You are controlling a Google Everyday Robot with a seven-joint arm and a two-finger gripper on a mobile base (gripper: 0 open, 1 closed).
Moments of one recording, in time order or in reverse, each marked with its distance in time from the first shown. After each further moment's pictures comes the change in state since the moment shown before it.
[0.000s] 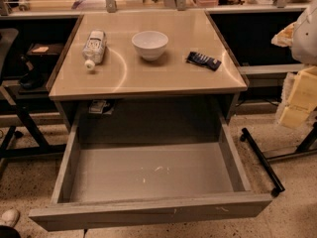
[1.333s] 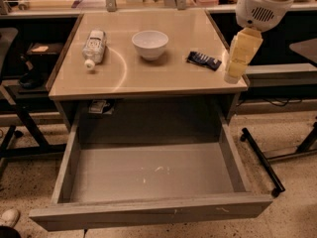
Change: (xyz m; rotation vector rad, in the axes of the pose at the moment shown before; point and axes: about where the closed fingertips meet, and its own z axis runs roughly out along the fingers) arm -0.054 -0.109 0.047 0.040 0.056 0.061
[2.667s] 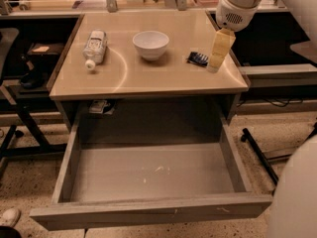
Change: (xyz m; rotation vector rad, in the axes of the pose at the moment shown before) arm -0.029 -0.078 0.072 0.024 -0.012 0.015
